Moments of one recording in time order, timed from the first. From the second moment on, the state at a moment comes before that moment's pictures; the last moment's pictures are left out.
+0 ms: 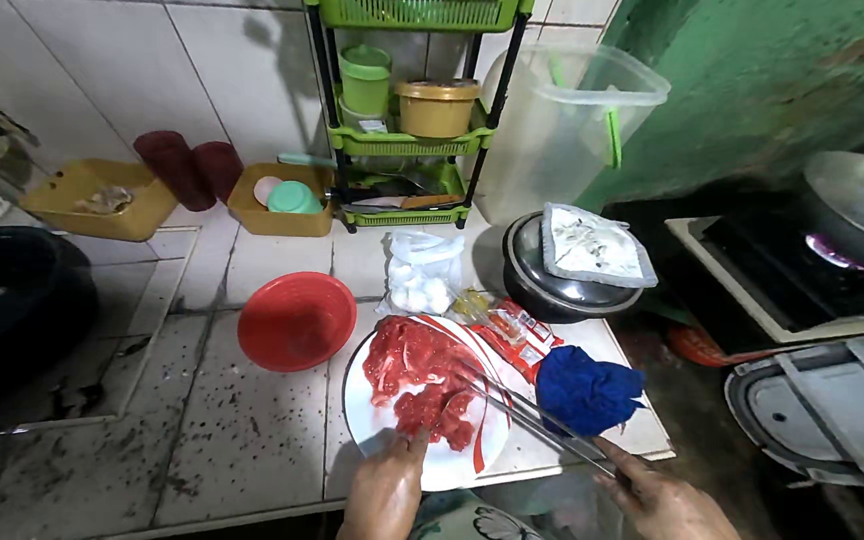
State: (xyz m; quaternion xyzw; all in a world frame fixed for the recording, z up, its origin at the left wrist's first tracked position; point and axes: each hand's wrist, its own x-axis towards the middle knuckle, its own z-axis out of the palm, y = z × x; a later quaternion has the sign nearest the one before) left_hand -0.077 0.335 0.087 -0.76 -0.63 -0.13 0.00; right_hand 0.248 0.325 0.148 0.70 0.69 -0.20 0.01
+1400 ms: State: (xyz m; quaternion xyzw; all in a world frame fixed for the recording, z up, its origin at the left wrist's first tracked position) left_hand -0.108 0.331 0.105 -0.78 -0.61 -0.11 -0.02; right_hand 0.207 0.294 0.197 0.76 0.58 -0.29 0.10
